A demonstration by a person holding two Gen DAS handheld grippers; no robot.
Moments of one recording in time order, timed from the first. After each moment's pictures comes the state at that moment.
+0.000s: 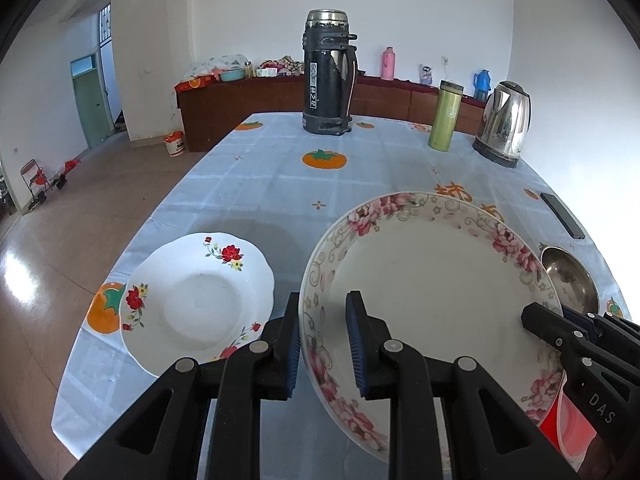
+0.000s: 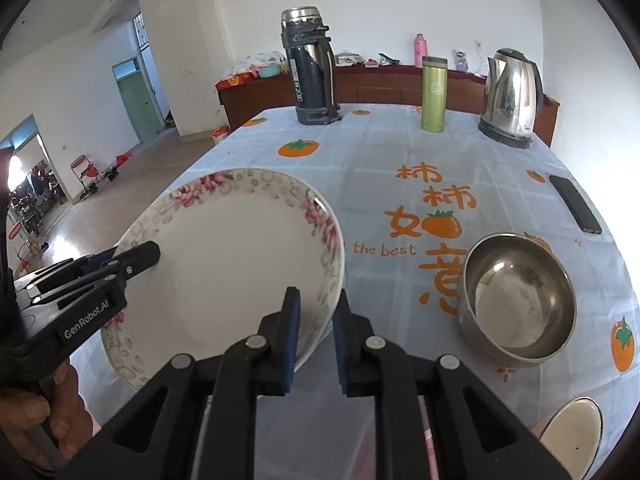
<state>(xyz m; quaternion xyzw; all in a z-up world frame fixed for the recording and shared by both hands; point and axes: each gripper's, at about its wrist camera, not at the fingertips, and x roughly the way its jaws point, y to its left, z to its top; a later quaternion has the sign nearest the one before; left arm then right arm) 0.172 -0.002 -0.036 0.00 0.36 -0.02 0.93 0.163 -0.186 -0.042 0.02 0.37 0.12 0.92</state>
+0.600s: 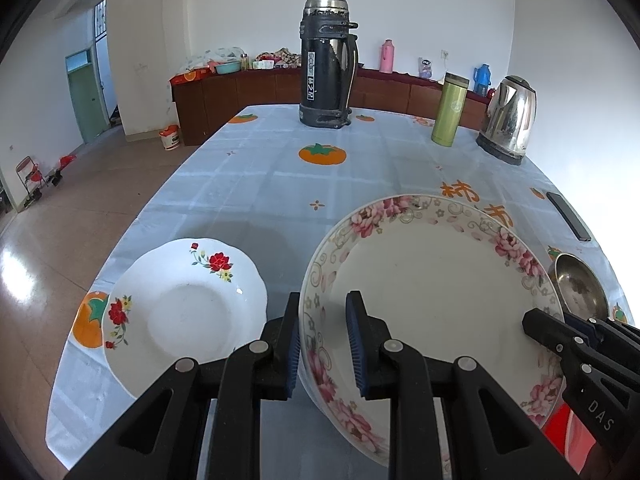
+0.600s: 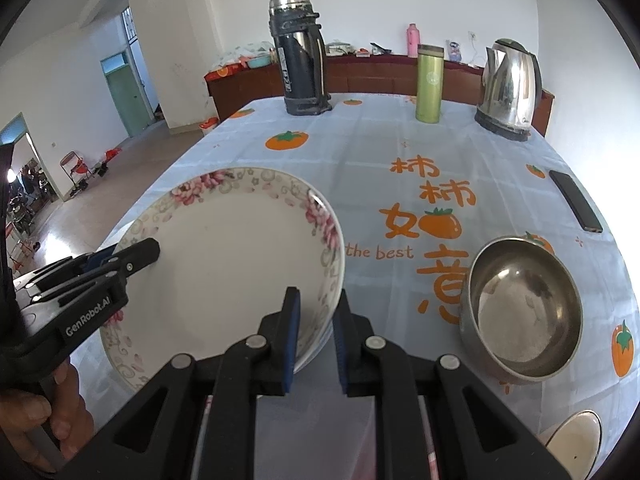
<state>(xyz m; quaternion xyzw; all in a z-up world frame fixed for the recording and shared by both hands) 0.199 -0.002 -0.046 0.00 0.38 -0.03 0.93 0.187 -0.183 -0.049 0.02 0.39 0.10 0.92</state>
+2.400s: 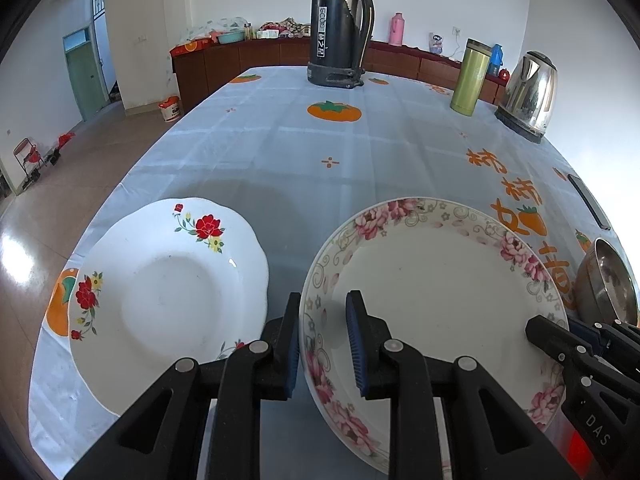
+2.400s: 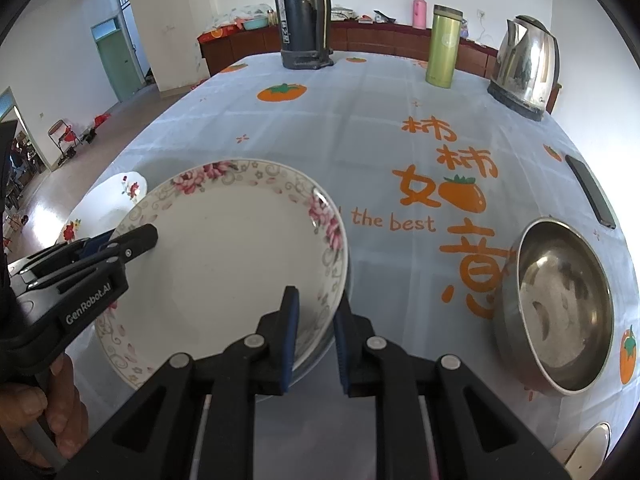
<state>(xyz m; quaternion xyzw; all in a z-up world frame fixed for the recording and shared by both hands) 0.232 0.007 -0.090 -0.01 0.43 -0.02 0.90 0.217 -0.167 -0.085 -0.01 0.45 0.09 0.89</state>
